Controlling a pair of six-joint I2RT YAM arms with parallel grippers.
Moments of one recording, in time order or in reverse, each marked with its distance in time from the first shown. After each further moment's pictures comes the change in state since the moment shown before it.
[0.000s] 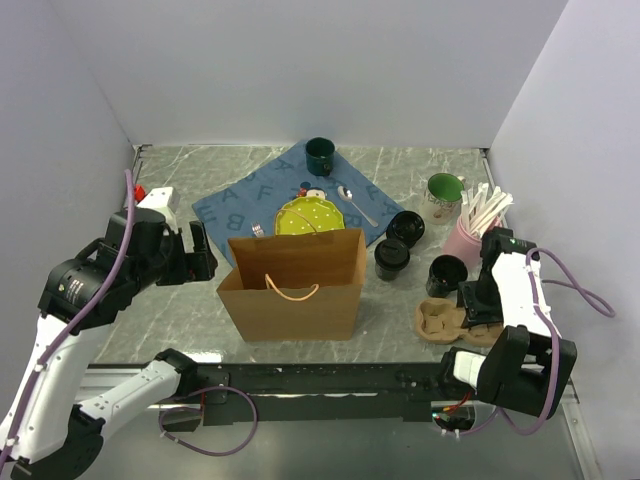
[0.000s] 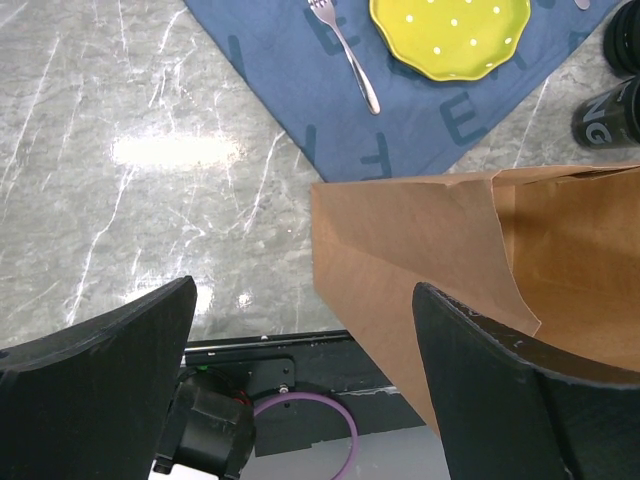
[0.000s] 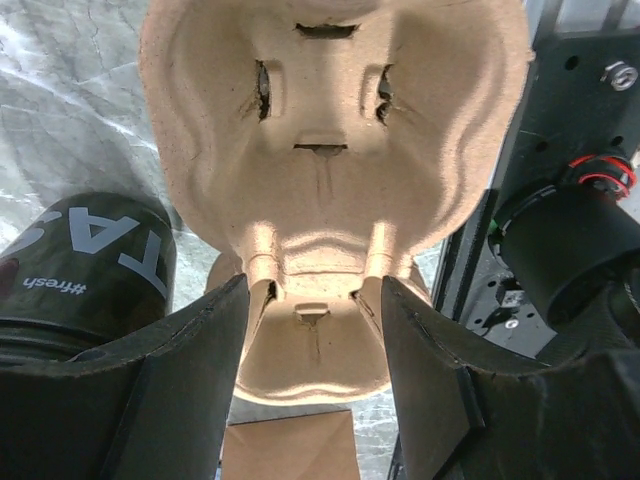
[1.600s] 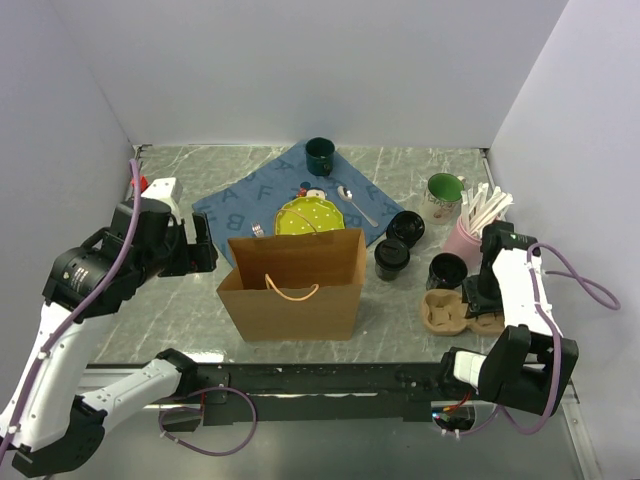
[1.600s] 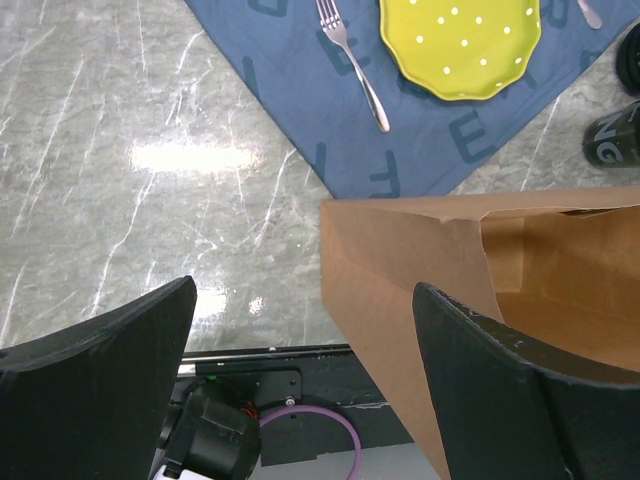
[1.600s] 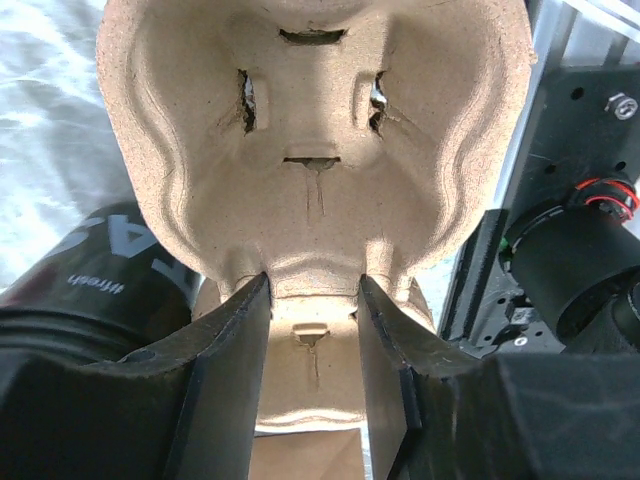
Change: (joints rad) left arm -0.019 0.052 0.052 -0.001 -0.053 0.003; right arm 0.016 0.011 0.035 0.009 0.054 0.001
